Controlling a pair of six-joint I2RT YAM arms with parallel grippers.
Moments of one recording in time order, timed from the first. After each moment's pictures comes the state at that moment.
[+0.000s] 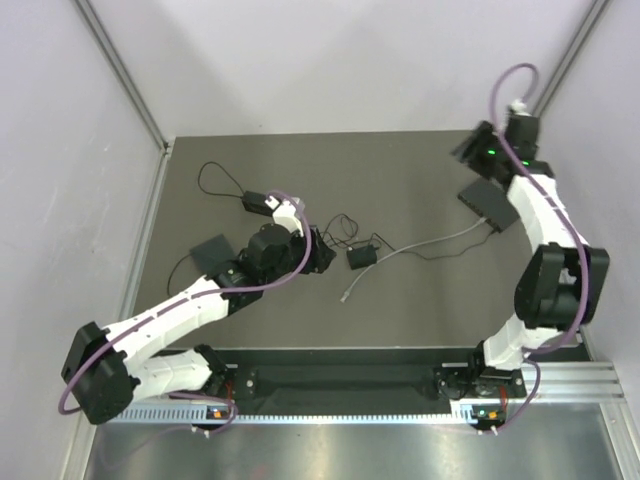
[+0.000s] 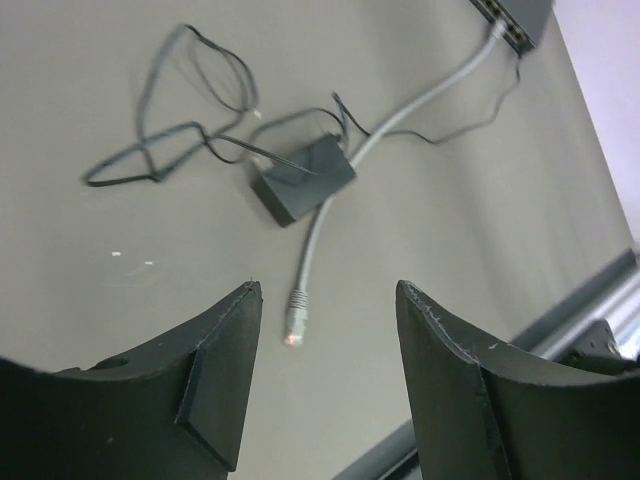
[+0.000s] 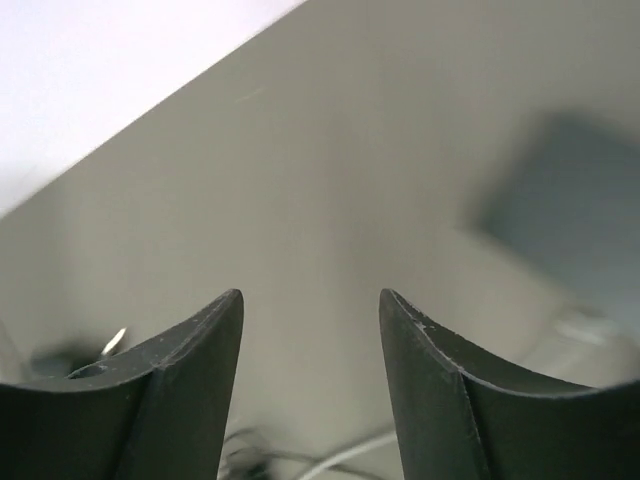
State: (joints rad) left arm -0.79 1.10 0.75 -0.07 -0.09 -0.61; right arm -0.03 1.68 1.43 -0.29 -0.24 0.52
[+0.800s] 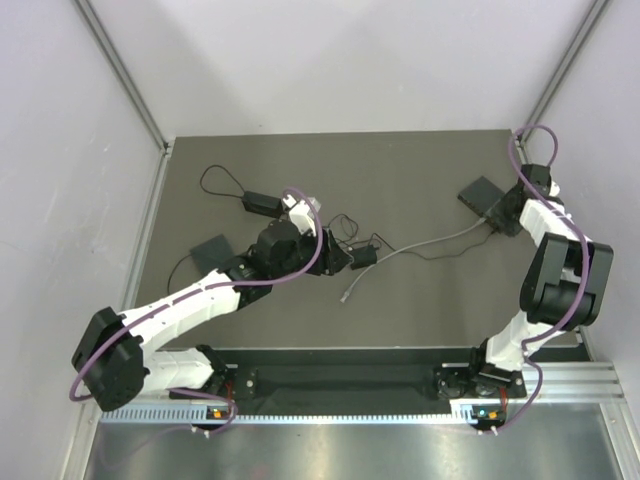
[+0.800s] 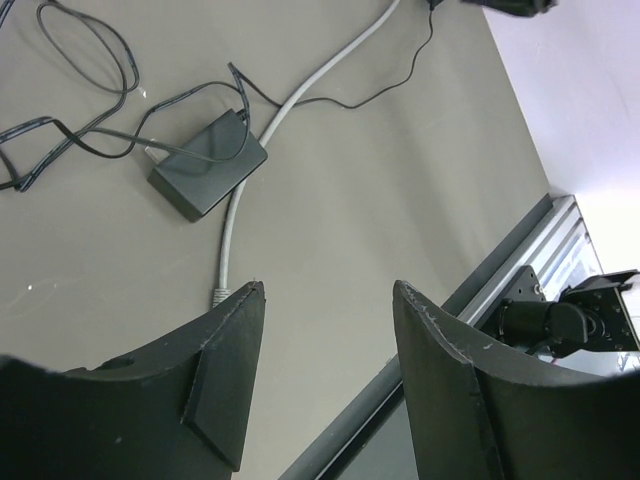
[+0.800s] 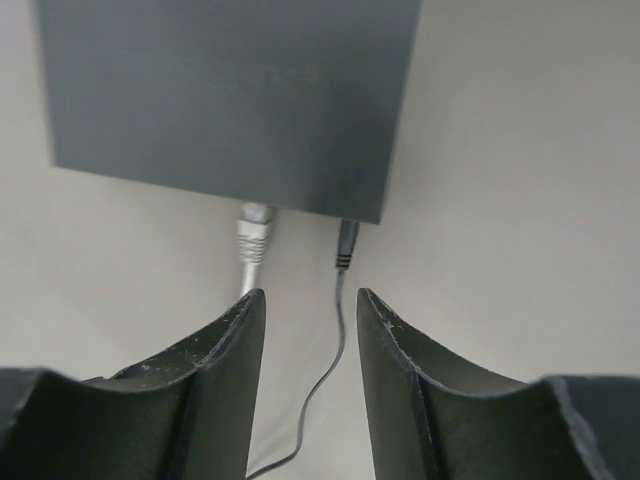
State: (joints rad) left arm -0.79 1.20 0.77 0.04 0.12 -0.65; right arm -0.27 1.67 1.13 -0.40 0.07 0.54
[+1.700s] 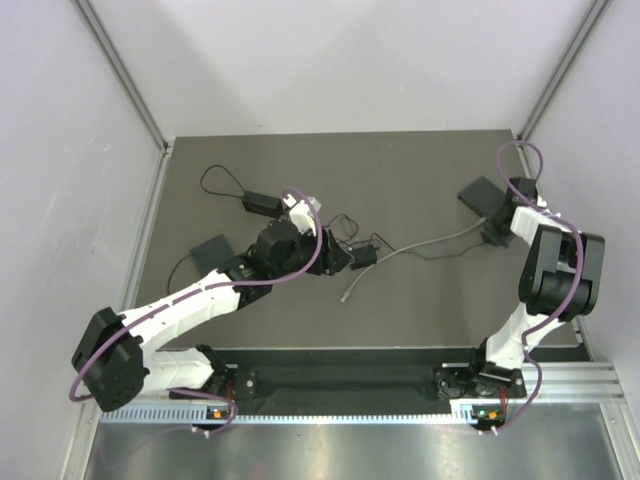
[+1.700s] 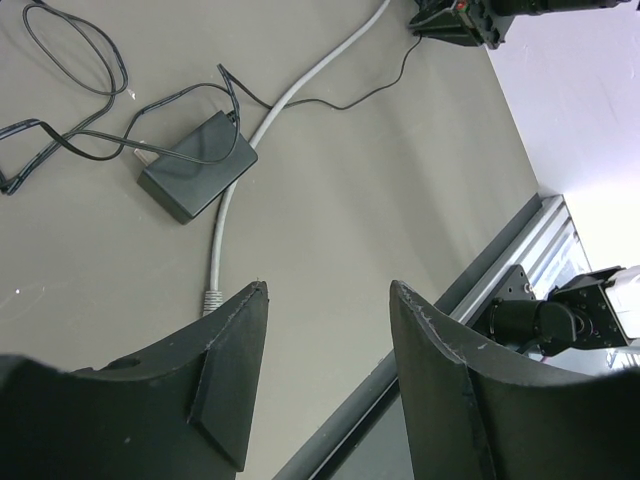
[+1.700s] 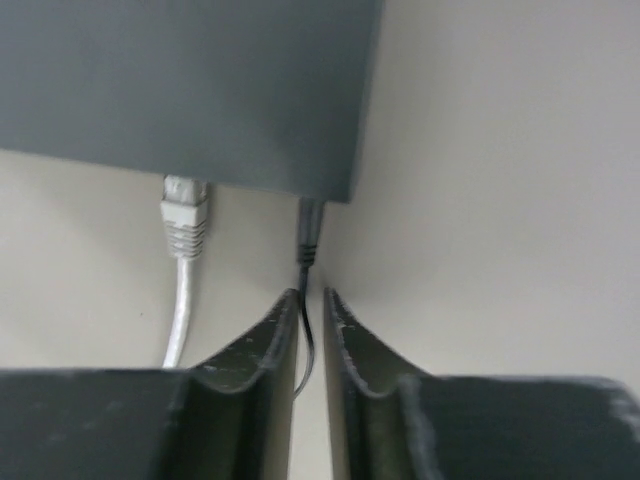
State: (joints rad) left arm -0.79 1.20 0.77 0.05 0.14 -0.66; right arm -0.25 1.75 1.04 -0.34 0.09 0.56
